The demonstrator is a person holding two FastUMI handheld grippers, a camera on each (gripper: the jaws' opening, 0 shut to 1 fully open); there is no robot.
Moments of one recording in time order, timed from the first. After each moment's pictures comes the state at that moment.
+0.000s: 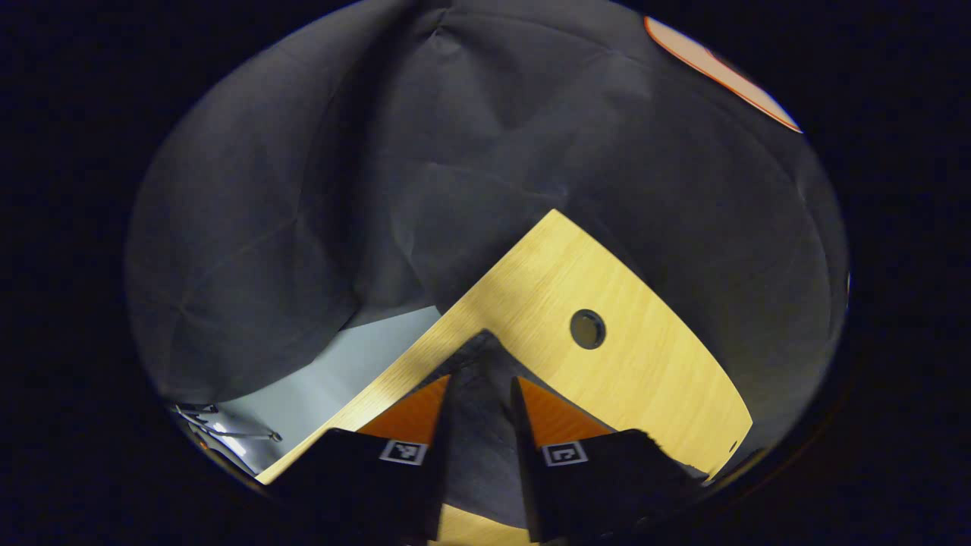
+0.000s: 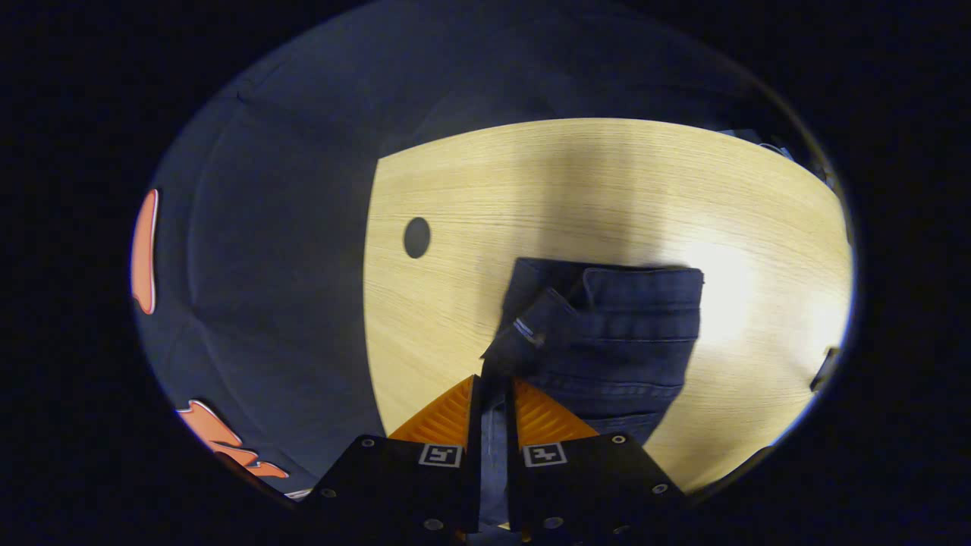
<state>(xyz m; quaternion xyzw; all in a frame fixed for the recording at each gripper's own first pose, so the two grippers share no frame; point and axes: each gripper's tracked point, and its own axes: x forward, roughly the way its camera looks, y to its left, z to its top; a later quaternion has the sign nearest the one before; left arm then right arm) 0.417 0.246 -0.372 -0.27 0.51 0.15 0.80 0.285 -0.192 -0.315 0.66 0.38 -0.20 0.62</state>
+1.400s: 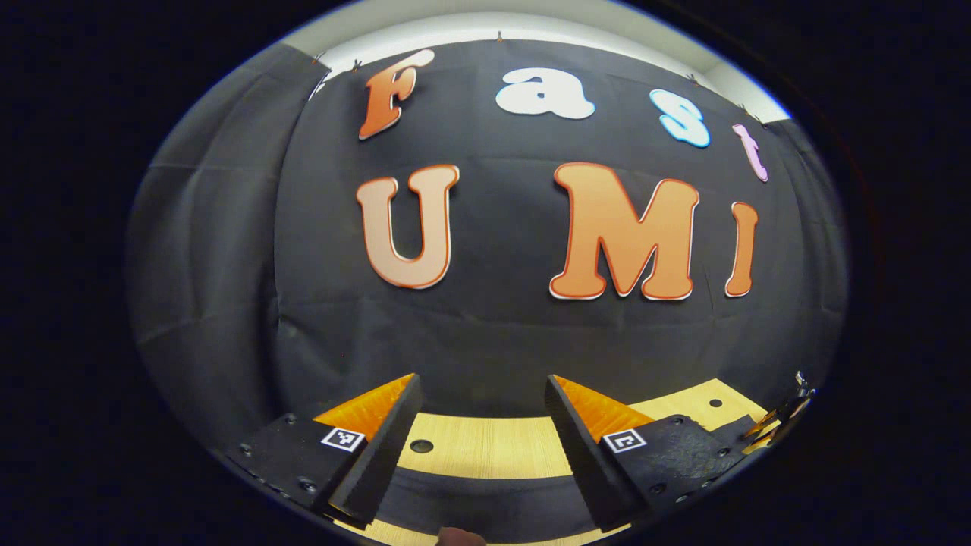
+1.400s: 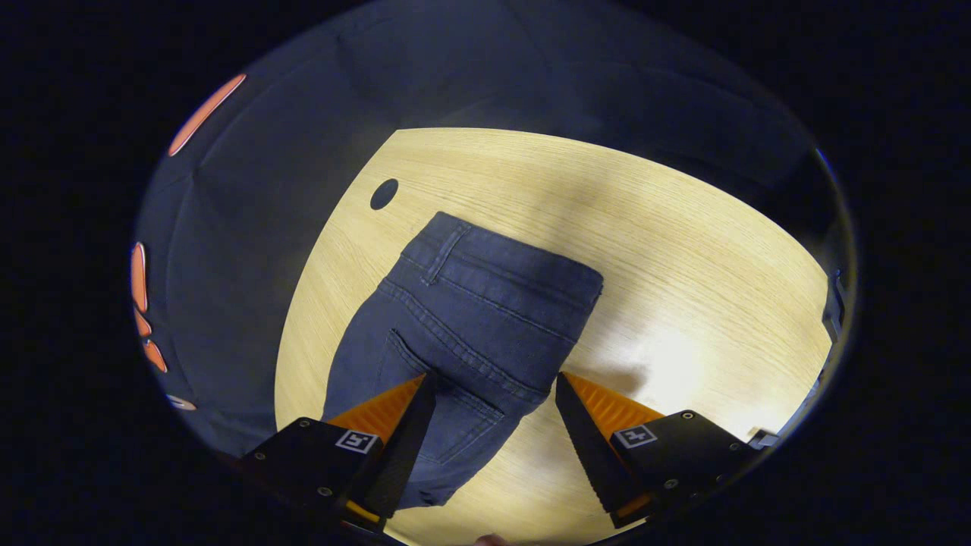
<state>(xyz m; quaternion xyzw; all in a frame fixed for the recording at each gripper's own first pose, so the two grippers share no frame) 0.292 0.088 0.001 -0.04 0.08 -0.03 1.00 0.162 -0.185 -0.397 0.43 0.46 -0.21 0.75</state>
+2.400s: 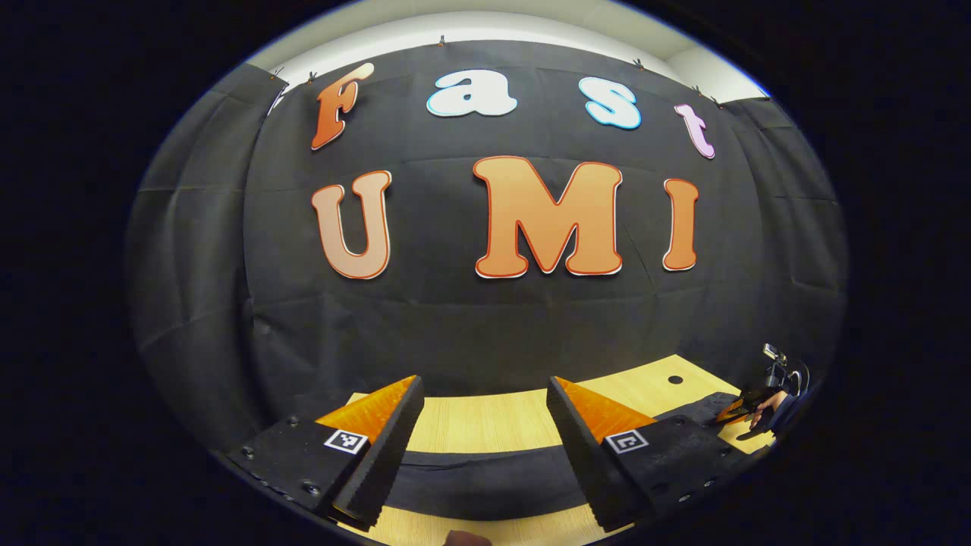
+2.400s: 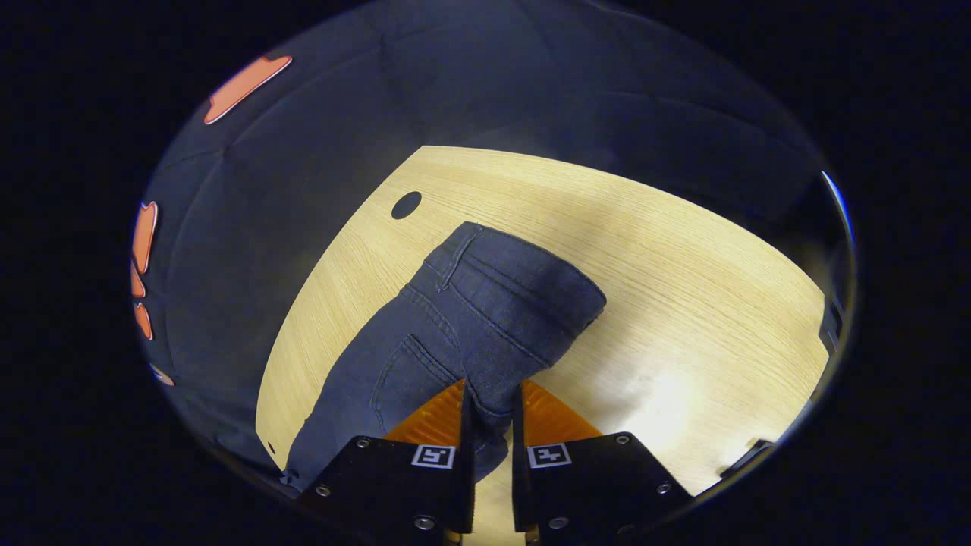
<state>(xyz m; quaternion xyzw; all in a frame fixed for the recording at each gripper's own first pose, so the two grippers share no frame) 0.210 -0.013 -0.009 -0.02 0.11 -0.10 0.99 0.180 -0.178 -0.392 0.40 0.42 -0.22 0.78</state>
